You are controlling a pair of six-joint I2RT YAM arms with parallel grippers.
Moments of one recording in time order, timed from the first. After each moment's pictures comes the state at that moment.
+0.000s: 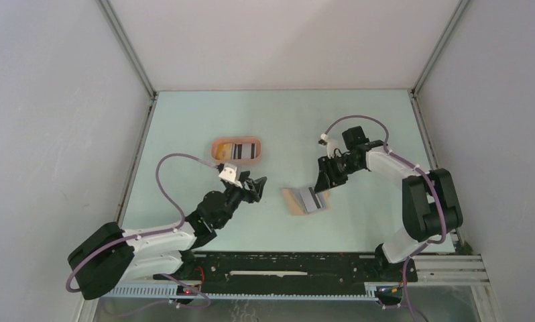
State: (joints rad) left arm -0.88 1.04 0.24 0.78 -0.35 -0.25; right arm 0.26 1.58 0.98 -0.62 -0.73 -0.10
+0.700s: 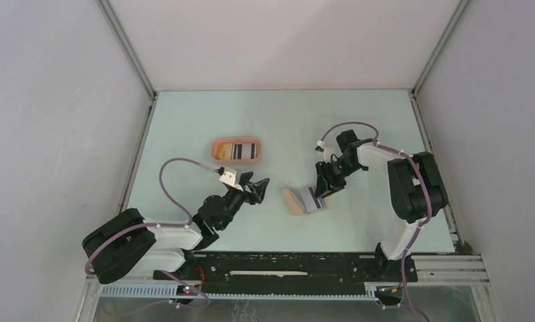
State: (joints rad) left arm -0.88 1.23 0.14 1.14 -0.33 -0.25; right arm 0.26 1.78 1.03 -0.67 -0.69 -0.08
